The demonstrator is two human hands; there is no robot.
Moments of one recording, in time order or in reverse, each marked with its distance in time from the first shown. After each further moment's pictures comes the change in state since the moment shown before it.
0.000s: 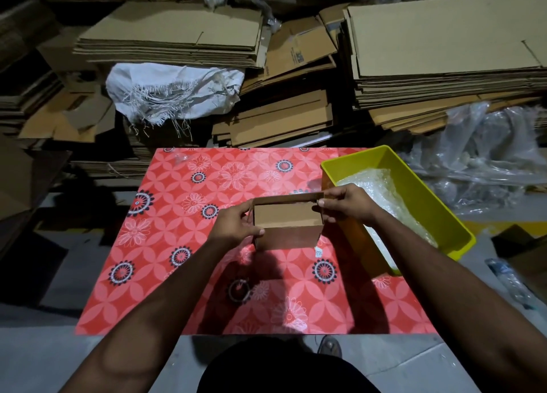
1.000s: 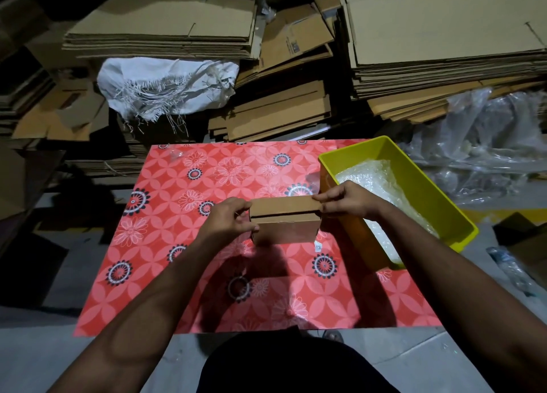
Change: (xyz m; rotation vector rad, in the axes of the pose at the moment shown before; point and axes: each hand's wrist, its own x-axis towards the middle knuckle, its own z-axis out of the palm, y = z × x) left_hand 0.001 -0.005 -0.008 0.134 0.002 0.130; right_hand 0.007 0.015 -0.011 -0.092 -0.083 0.094
